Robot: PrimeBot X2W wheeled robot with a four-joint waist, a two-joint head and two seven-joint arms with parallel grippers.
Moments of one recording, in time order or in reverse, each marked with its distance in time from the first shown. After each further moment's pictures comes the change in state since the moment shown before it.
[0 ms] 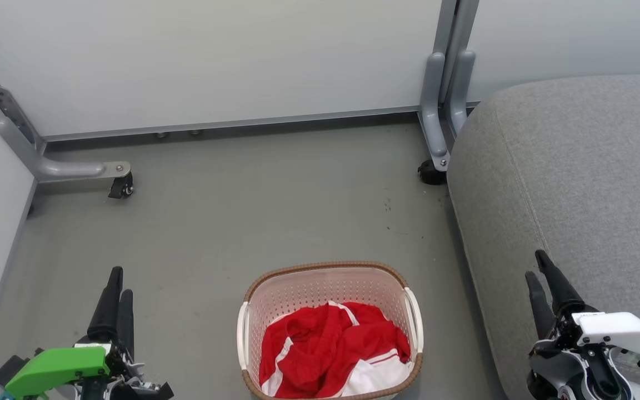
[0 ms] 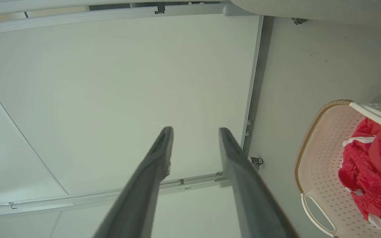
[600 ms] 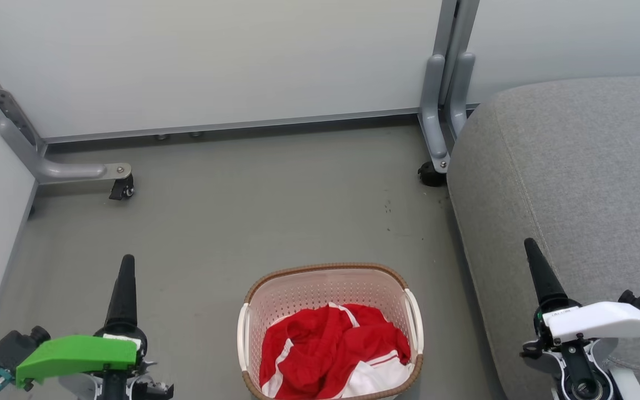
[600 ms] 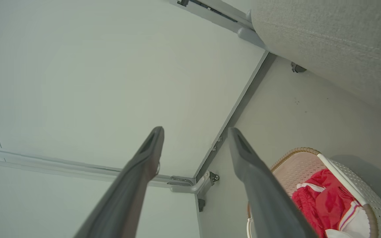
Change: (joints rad) left arm 0.009 0.000 -0.045 -0.083 0.372 0.014 -0.084; right arm 0.011 -0.001 0.045 -0.071 -0.388 0.000 -0.086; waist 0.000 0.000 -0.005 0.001
